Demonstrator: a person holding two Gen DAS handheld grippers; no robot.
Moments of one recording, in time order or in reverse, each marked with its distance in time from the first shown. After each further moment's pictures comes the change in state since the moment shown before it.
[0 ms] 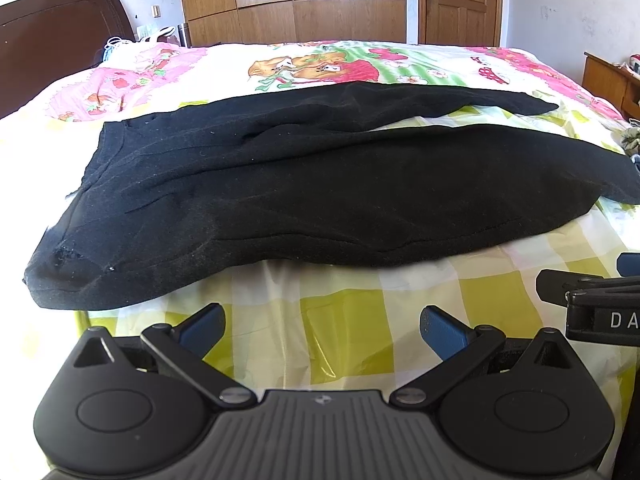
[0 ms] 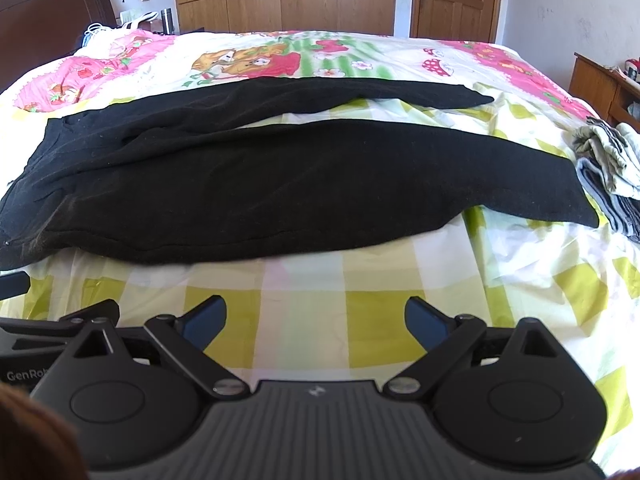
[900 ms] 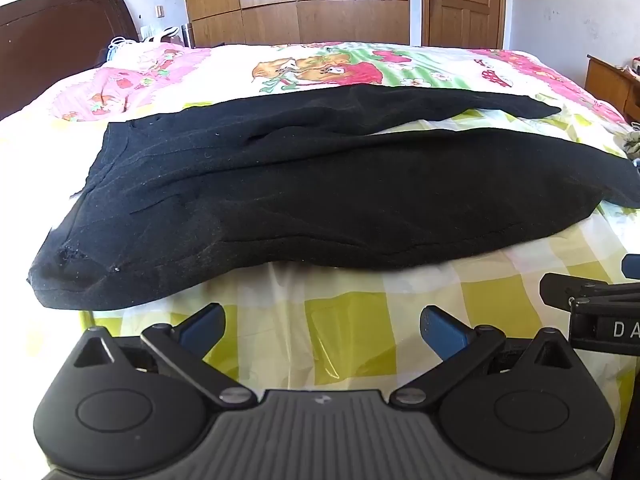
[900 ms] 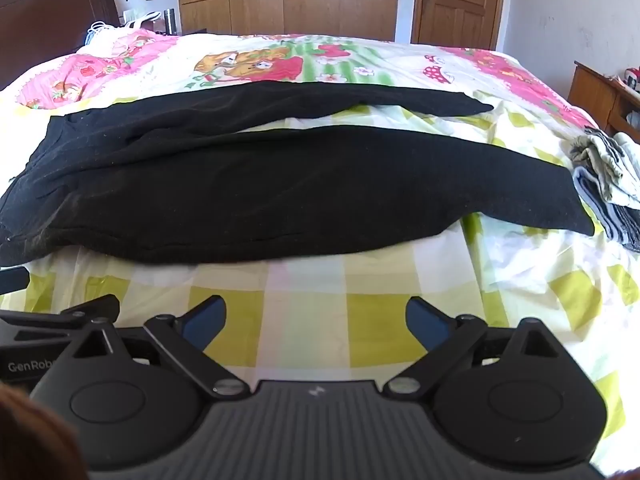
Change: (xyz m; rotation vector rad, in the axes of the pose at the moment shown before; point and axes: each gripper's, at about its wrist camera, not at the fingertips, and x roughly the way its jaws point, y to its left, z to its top) left arm -0.002 0.000 0.000 -0.005 -0.006 0.010; right arm -0.008 0.007 0.003 -0.029 -0.010 -0.015
